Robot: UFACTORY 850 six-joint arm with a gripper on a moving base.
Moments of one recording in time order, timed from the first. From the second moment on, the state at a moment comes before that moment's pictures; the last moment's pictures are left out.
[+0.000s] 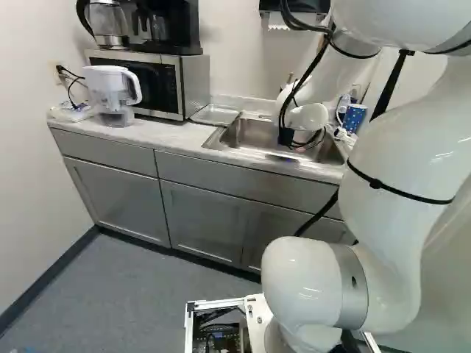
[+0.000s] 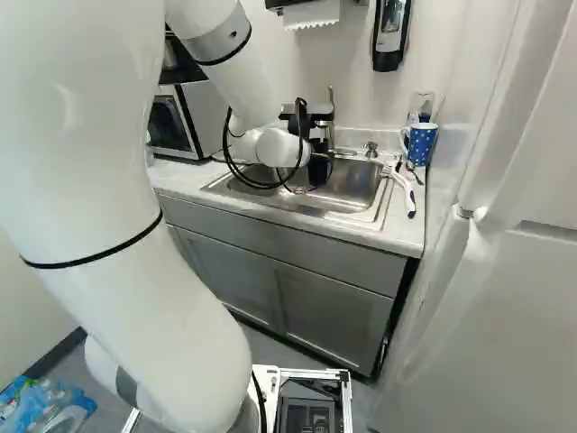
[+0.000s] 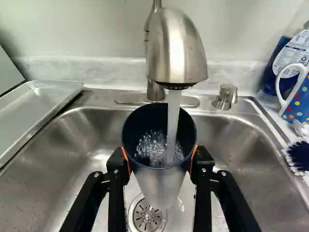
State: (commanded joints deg) arm -15.8 -4.9 -43.3 0.0 29.0 0.0
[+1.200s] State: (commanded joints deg) arm -15.8 -4.9 -43.3 0.0 29.0 0.0
